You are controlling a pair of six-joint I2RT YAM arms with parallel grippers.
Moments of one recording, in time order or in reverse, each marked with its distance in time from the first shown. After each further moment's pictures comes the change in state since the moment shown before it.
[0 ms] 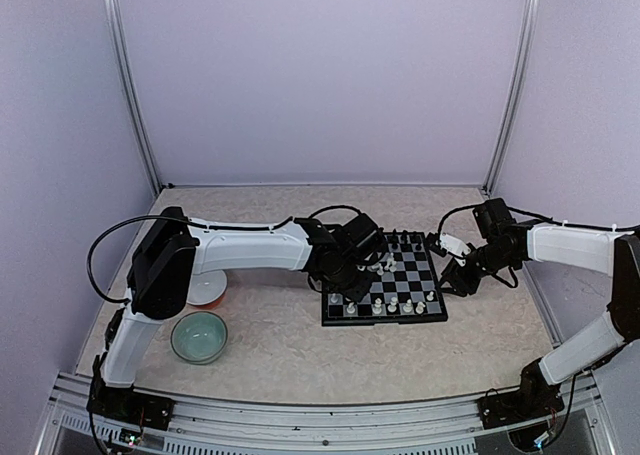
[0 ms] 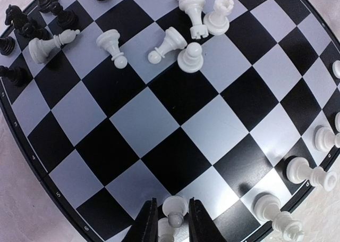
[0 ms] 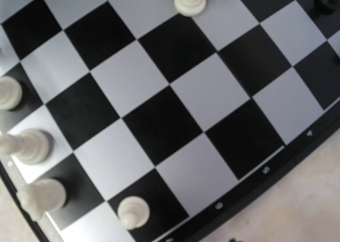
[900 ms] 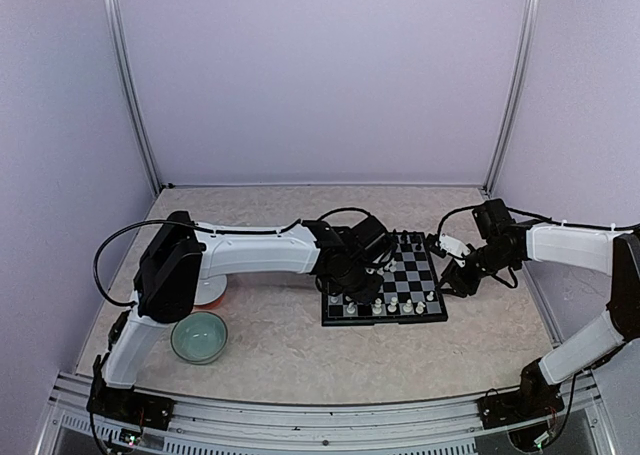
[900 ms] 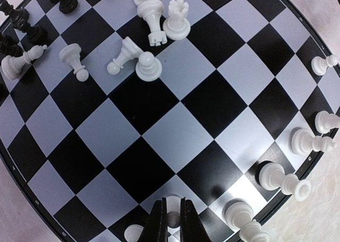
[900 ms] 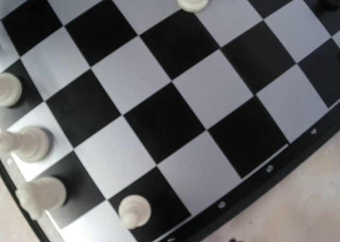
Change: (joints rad) left arm -0.023 0.042 0.066 -0.016 0.031 0.015; right arm 0.000 0.007 0.000 -0.003 0.000 -0.004
